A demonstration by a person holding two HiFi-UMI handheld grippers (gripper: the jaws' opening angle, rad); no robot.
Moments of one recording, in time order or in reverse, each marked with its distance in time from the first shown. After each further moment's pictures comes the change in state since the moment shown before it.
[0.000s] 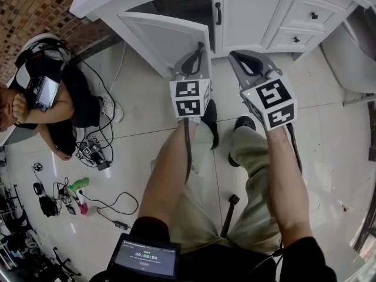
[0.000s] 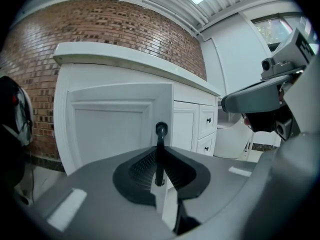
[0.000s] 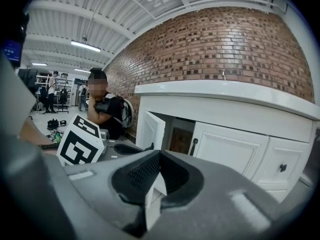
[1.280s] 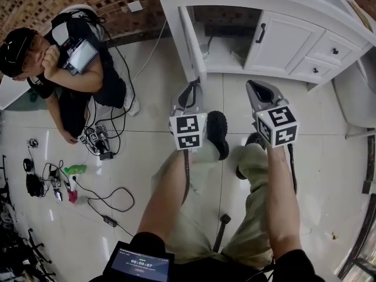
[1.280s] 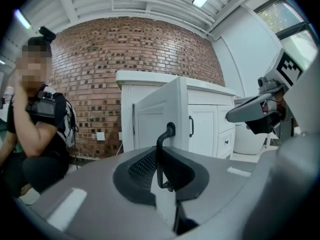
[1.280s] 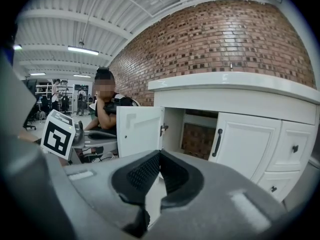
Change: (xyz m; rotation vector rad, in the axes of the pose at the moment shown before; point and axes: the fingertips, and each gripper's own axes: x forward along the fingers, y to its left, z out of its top) left arm -0.158 0.104 -0.033 0.013 -0.033 0.265; right arm 0.013 0.091 -0.014 0.080 0.034 0.041
